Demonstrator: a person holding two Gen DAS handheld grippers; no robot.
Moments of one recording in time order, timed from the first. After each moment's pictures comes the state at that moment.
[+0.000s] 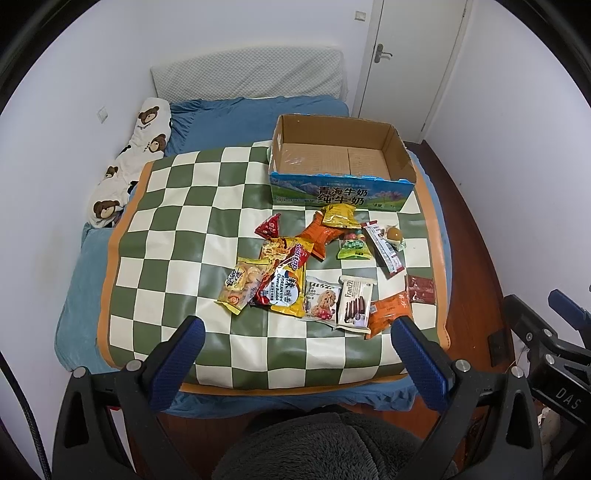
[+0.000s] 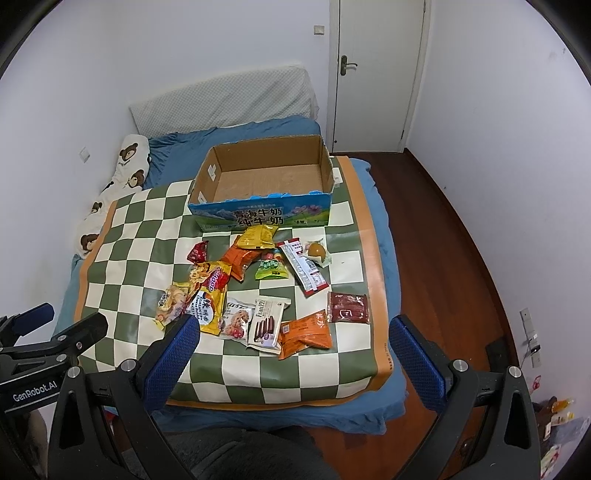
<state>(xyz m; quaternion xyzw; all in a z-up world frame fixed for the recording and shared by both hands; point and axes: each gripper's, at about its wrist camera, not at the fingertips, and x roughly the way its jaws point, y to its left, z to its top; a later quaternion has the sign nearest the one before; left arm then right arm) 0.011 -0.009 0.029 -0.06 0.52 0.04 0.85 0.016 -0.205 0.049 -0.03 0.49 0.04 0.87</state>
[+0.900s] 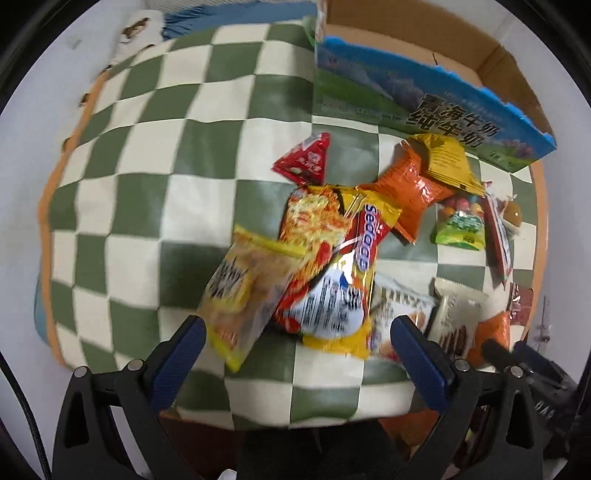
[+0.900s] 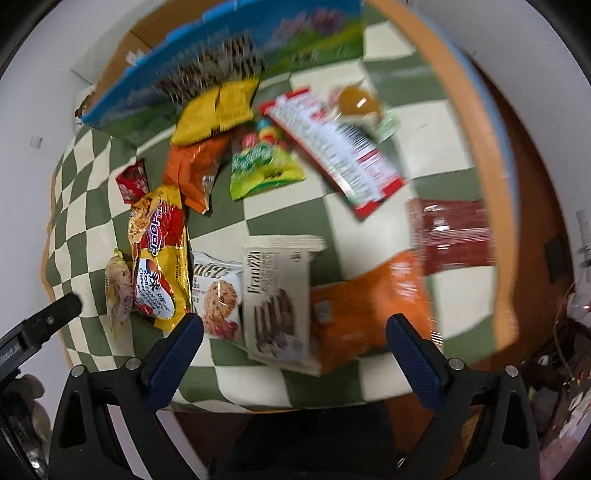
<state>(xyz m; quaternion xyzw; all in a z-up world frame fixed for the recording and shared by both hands) 0.173 0.065 -0.211 -0.08 0.67 0.06 0.74 0.162 -0.175 -0.256 0.09 0.70 0.05 0.71</state>
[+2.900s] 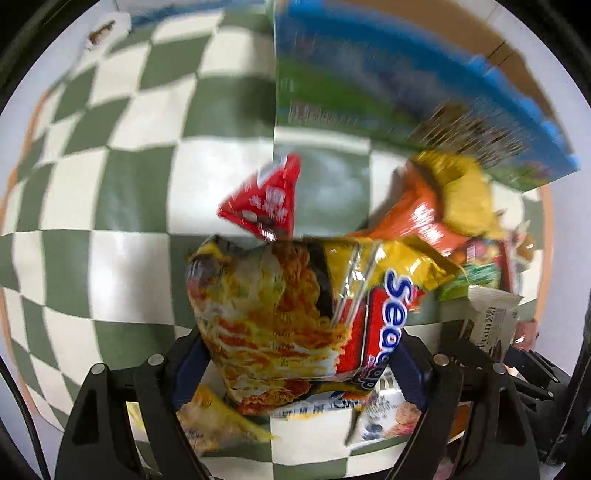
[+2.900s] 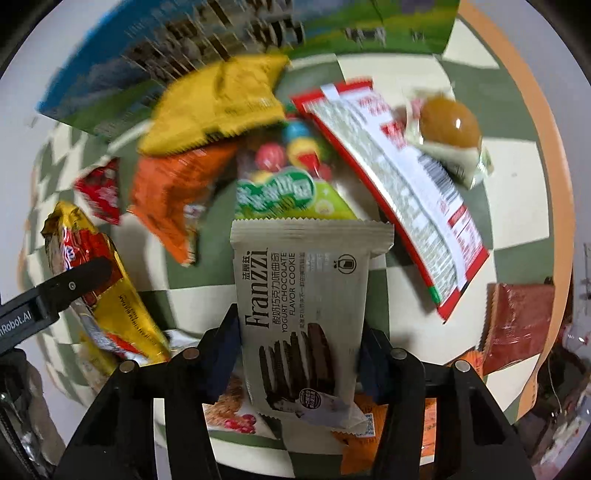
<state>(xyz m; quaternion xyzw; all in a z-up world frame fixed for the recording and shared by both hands) 0.235 0.123 -0.304 -0.10 0.64 0.02 0.76 0.329 -0.207 -0.360 0.06 0.68 0.08 0.73</state>
